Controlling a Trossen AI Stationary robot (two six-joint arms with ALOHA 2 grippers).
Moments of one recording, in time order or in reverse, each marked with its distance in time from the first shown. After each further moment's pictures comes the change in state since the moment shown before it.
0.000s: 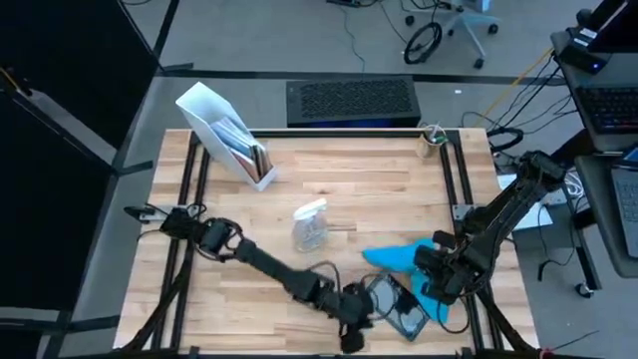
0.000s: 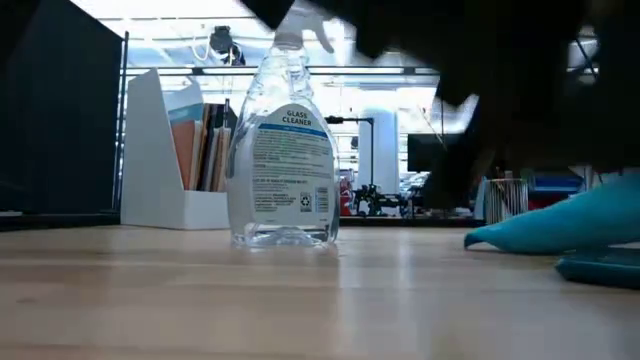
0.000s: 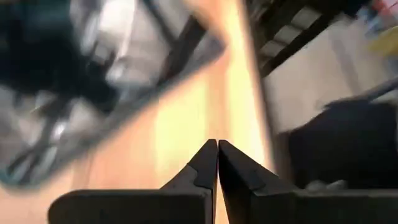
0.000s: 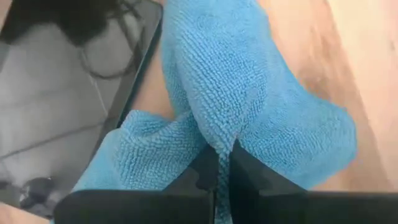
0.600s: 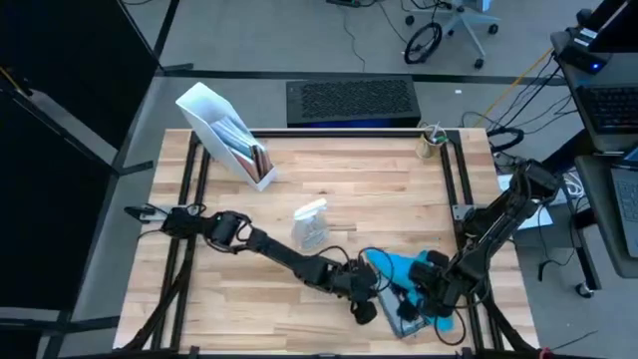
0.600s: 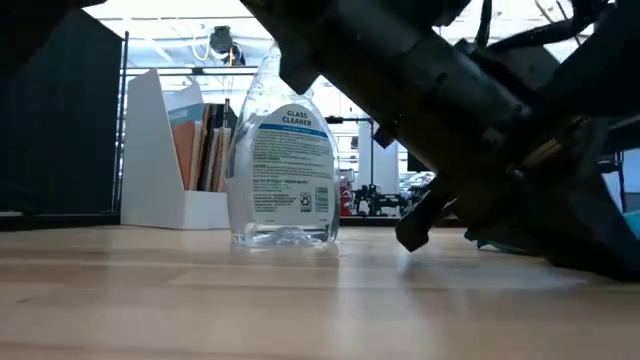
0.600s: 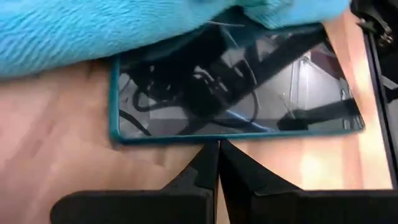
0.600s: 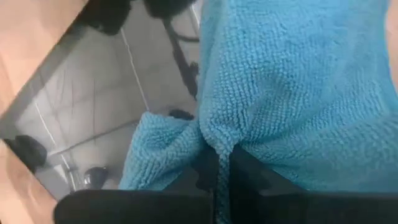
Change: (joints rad) left arm 0.143 0.043 0.003 0.027 -0.061 -0.092; right arm 0.031 0.129 -0.071 0.325 -0.090 0.064
